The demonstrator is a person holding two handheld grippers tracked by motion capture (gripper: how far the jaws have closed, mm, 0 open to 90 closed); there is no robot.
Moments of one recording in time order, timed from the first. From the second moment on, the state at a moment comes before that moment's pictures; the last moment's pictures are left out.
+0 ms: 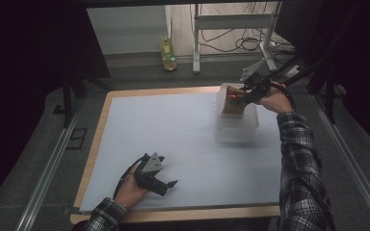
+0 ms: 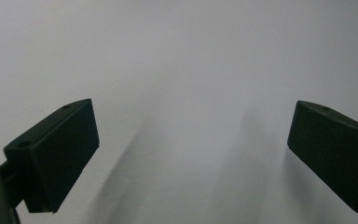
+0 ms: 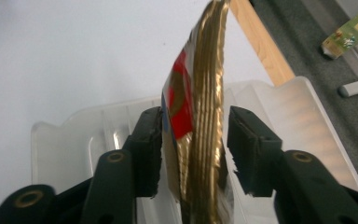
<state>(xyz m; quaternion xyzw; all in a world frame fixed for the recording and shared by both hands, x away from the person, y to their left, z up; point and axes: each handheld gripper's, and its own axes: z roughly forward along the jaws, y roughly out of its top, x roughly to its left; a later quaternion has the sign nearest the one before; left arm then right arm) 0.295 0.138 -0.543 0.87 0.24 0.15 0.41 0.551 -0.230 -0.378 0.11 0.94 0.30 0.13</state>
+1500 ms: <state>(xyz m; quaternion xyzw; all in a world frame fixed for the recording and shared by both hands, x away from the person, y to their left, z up) 0.296 0.138 -0.543 0.86 0.25 0.14 0.42 0.501 -0.251 -0.359 0.25 0.87 0.40 0.14</state>
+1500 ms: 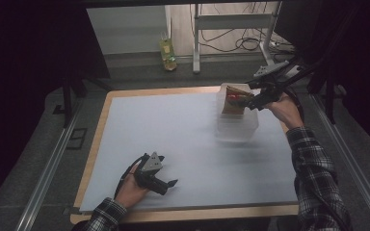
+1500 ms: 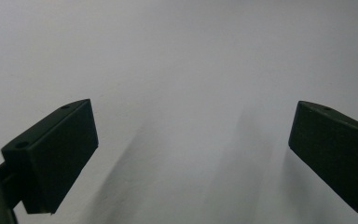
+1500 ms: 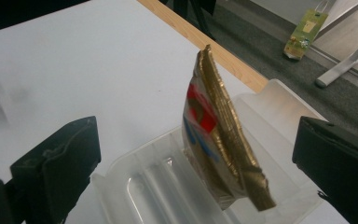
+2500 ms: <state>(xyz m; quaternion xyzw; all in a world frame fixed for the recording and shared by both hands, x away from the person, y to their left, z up) 0.299 0.145 -0.540 0.84 0.27 0.14 0.45 0.443 -0.261 -0.372 0.27 0.86 0.41 0.14</state>
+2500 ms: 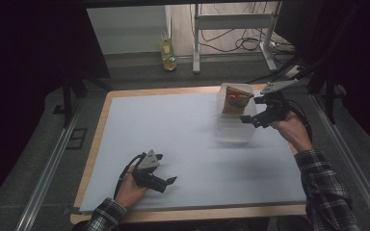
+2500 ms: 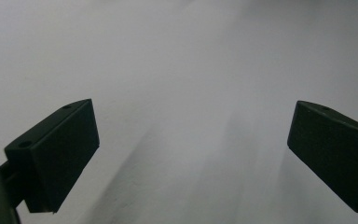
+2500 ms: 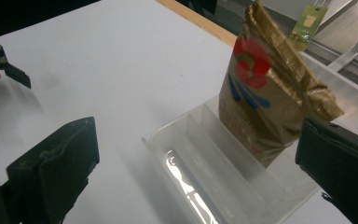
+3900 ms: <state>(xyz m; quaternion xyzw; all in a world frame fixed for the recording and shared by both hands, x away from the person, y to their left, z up) 0.297 0.143 -0.540 0.84 0.27 0.14 0.45 0.363 -0.261 -0.405 0.27 0.86 0.41 0.14</state>
